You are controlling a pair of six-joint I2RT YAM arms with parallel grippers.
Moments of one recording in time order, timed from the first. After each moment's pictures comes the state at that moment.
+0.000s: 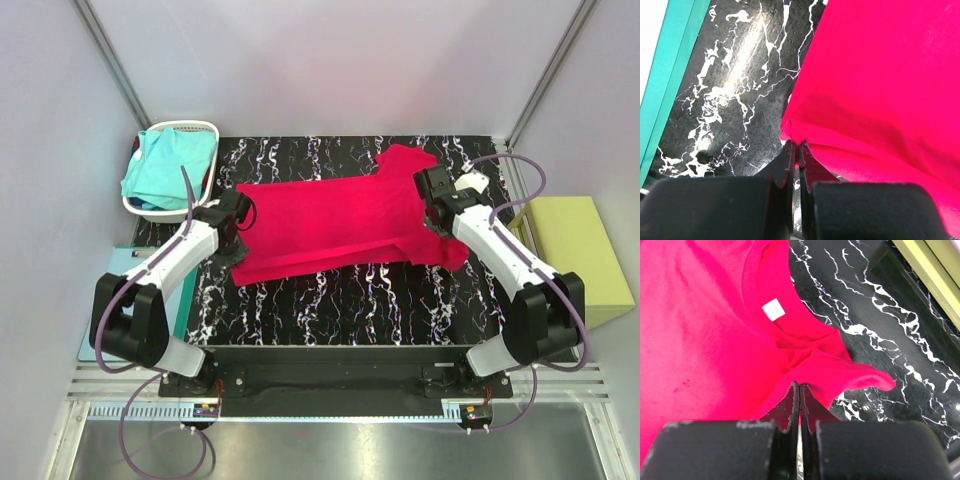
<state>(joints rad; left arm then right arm) -0.31 1.44 1.03 -0.90 -0.31 -0.83 0.33 1.48 1.22 -0.84 0.61 0.90</state>
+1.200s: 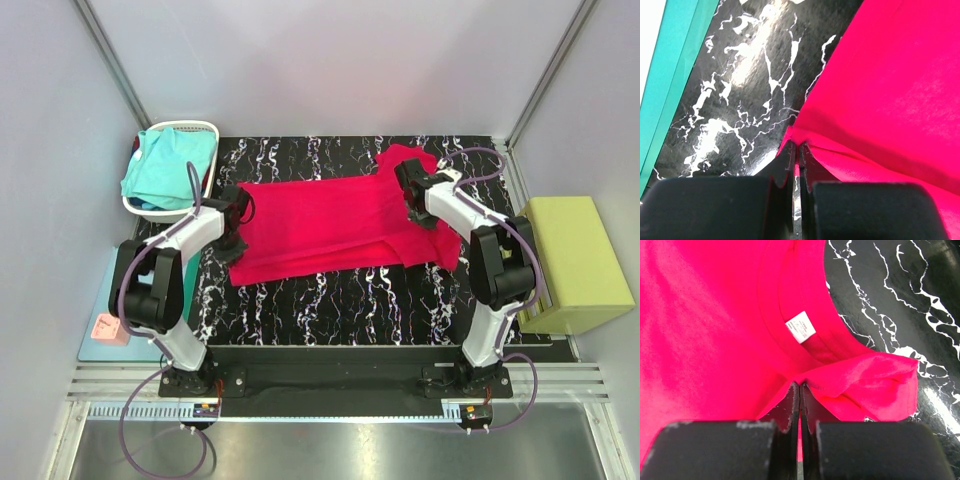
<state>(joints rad) -0.23 1.66 1.09 -0.84 -0.31 -0.81 0.31 1.87 1.39 -0.77 0.59 0.87</state>
